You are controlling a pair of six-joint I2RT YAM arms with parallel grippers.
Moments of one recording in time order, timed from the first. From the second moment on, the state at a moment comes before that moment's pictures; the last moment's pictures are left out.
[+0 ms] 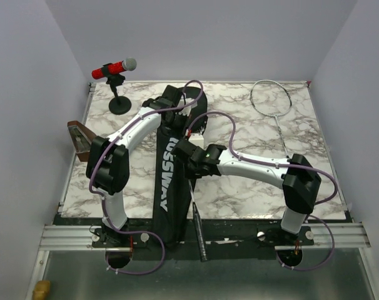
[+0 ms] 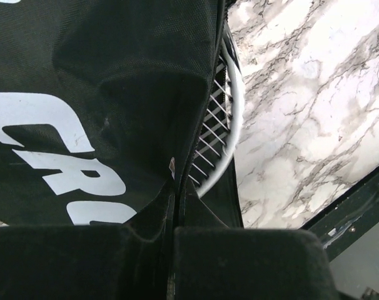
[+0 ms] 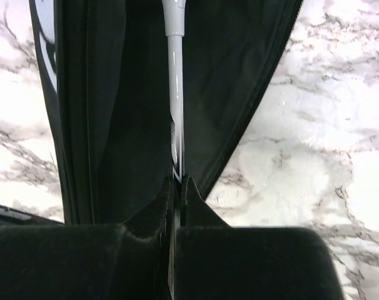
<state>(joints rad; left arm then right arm) -0.46 1.88 1.60 -0.80 0.38 -0.10 1.09 1.78 1.40 -0.72 0.30 0.89</state>
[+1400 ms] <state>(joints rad) -0.47 1.80 1.51 -0.73 0.42 -0.11 0.92 1.62 1.05 -0.20 0.20 0.87</state>
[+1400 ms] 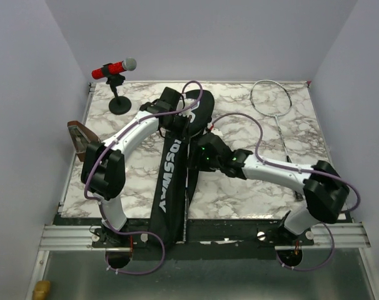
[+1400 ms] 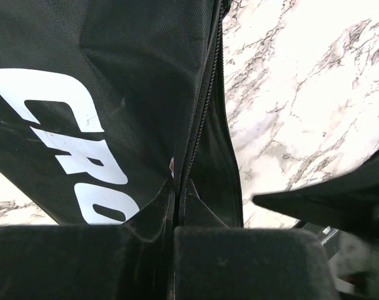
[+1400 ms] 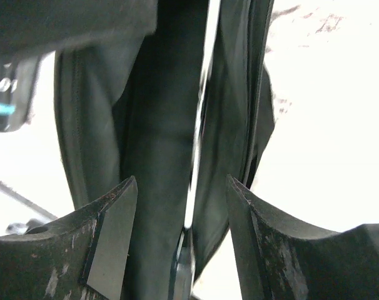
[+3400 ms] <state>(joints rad) -0.42 1.84 1.54 -0.72 0.41 -0.11 1.09 1.75 1.03 -0.20 -0.13 0.98</state>
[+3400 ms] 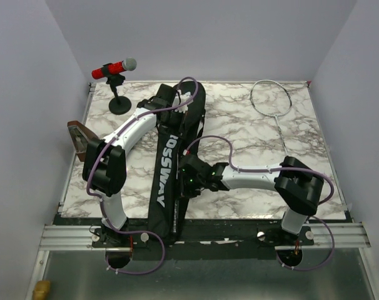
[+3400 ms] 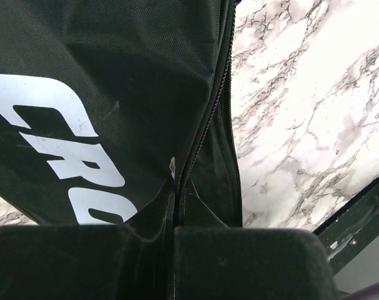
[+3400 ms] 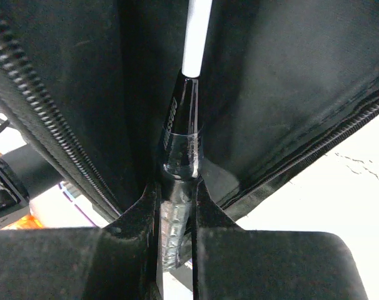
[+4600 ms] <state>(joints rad) -0.43 1.84 1.54 -0.78 0.45 -0.12 0.14 1.60 1.22 -0.49 0.27 0.77</state>
